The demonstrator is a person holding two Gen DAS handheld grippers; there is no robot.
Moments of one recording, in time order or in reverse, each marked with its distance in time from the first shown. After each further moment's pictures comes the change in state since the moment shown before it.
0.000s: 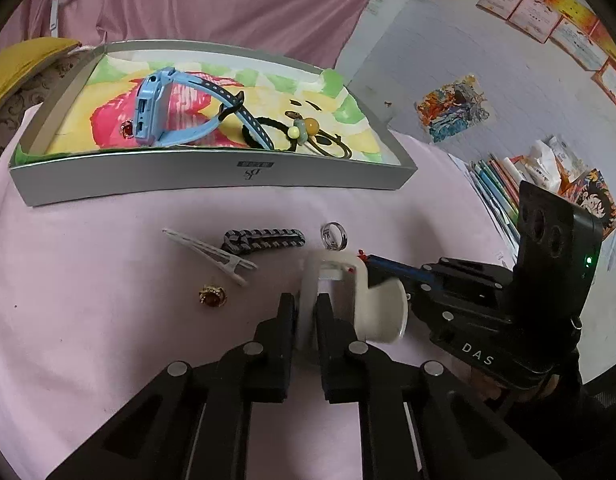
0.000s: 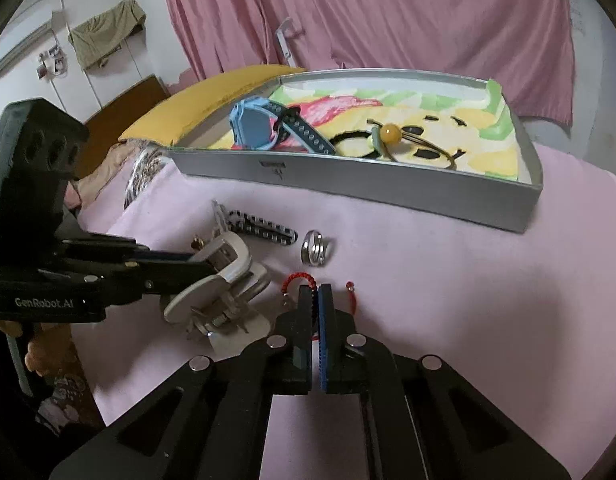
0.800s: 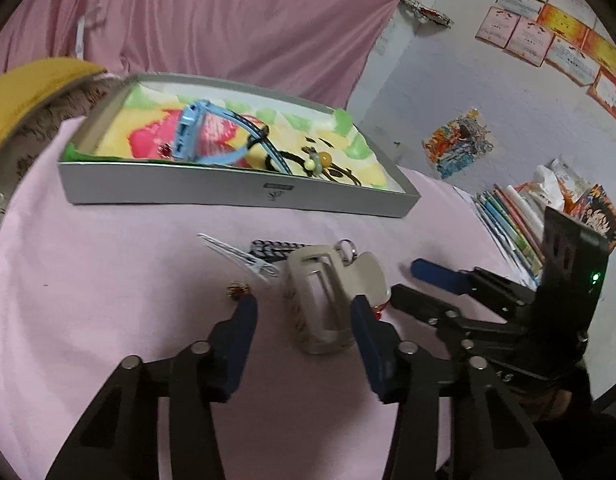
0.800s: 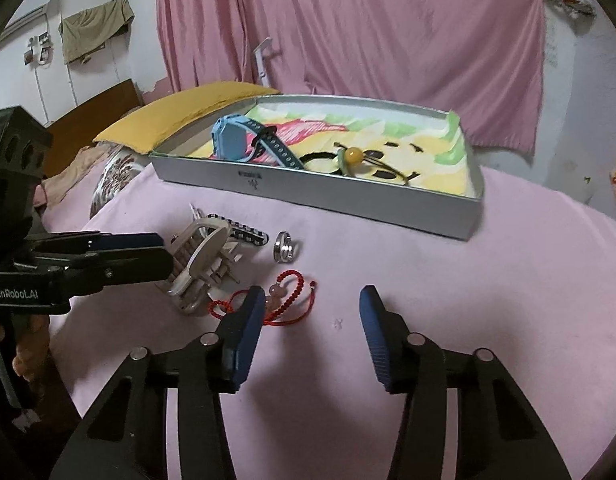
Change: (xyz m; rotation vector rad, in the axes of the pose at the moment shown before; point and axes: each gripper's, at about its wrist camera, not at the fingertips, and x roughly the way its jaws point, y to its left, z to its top) left arm -0.020 0.003 -0.020 -0.021 -0.161 0.036; right arm -0.019 0.006 -0.008 -0.062 -0.061 -0.162
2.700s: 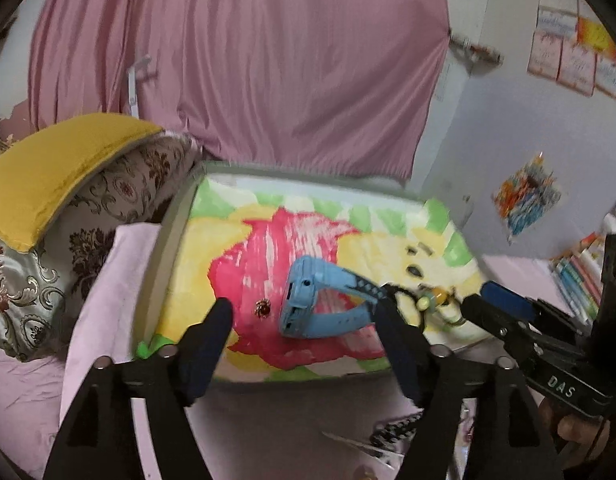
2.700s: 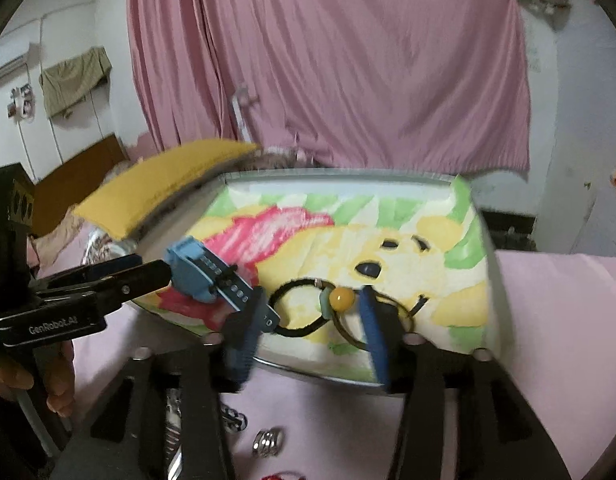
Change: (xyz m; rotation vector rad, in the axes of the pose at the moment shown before) left arm -0.001 0.041 0.091 0.001 -0.239 0.262; right arm 0.026 -0.015 0.088 0.112 -0.239 -0.027
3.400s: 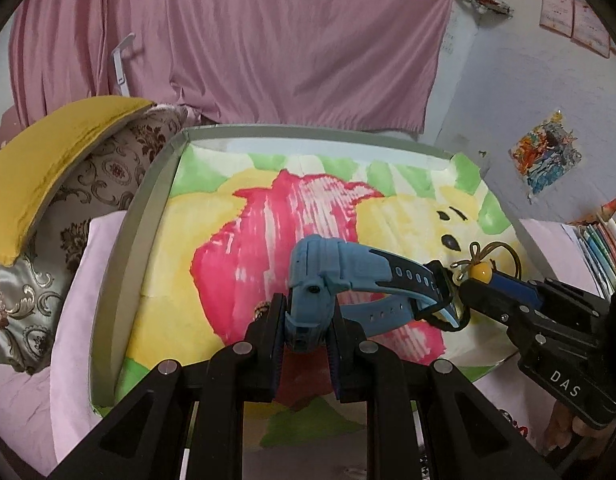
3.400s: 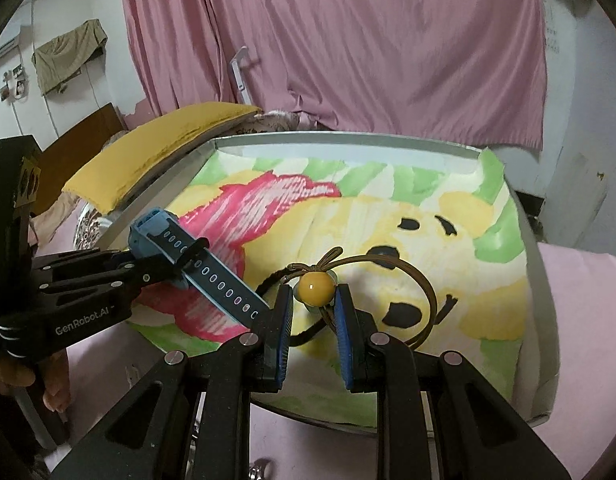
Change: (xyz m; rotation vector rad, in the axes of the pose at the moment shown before) left arm 0.062 -0.003 0.008 0.070 0.206 0.066; right arm 0.073 -0.001 0.002 -0.009 0.221 0.026
